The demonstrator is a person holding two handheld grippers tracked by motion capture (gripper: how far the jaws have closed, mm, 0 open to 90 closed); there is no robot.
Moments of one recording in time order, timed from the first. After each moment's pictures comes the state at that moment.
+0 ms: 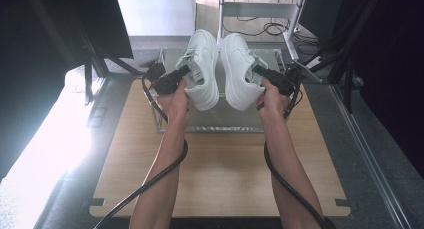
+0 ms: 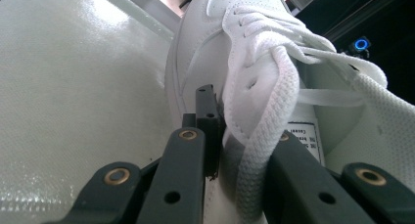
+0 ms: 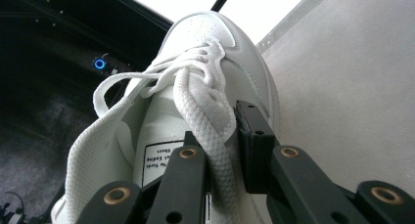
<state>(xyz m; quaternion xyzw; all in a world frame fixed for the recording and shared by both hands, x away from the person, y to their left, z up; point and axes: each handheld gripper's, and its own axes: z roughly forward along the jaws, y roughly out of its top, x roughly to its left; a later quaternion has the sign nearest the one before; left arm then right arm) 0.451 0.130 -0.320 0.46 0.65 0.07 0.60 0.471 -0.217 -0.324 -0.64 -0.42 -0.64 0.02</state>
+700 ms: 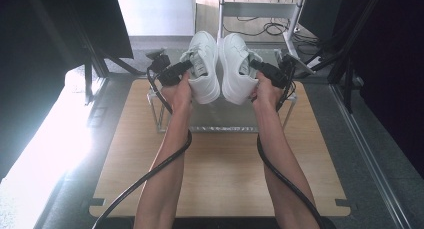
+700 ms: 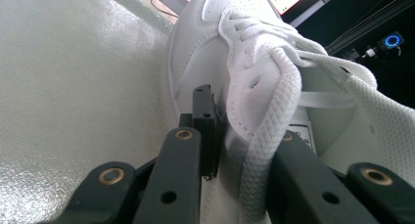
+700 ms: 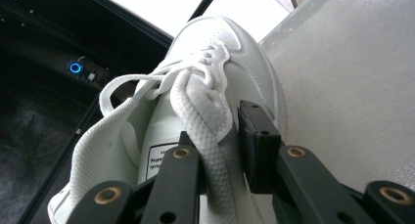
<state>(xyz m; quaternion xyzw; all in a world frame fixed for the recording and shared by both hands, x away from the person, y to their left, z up) 0.477 0.122 -0.313 0.47 0.67 0.07 0.57 0.490 -0.201 -0.316 -0.66 -0.42 -0.62 -0.01</state>
